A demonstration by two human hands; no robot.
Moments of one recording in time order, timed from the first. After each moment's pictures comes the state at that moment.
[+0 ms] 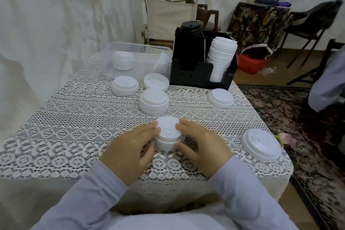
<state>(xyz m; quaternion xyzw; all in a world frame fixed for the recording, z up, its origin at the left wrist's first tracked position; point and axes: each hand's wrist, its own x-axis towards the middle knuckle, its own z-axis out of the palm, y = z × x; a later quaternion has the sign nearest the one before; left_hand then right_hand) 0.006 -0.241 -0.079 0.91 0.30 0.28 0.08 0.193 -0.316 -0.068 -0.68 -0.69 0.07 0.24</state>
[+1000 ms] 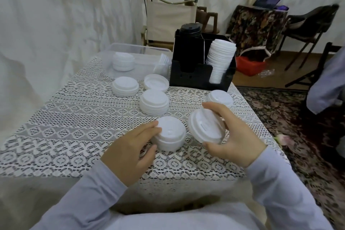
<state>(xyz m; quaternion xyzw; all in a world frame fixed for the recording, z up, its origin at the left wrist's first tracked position) 0.005 -0.240 -0.087 0.90 0.28 0.31 0.10 0.237 -0.337 -0.034 -0.66 -0.64 0.19 0.35</state>
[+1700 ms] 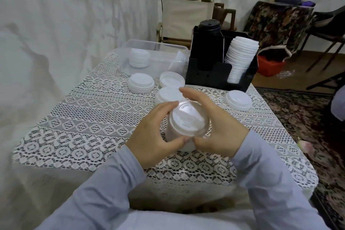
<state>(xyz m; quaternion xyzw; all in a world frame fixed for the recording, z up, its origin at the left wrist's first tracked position) 0.024 -0.232 -0.064 0.82 0.30 0.37 0.31 0.196 -0.286 -0.024 -0.55 -0.73 0.24 0.33</state>
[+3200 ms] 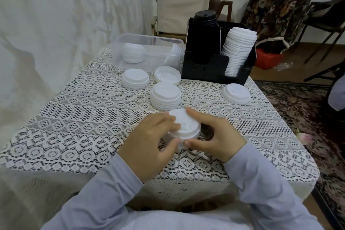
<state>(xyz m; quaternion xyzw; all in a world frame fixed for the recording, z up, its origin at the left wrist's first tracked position) 0.021 -0.241 -0.080 0.88 0.28 0.35 0.13 0.205 -0.293 -0.067 -0.64 -0.65 0.25 0.33</state>
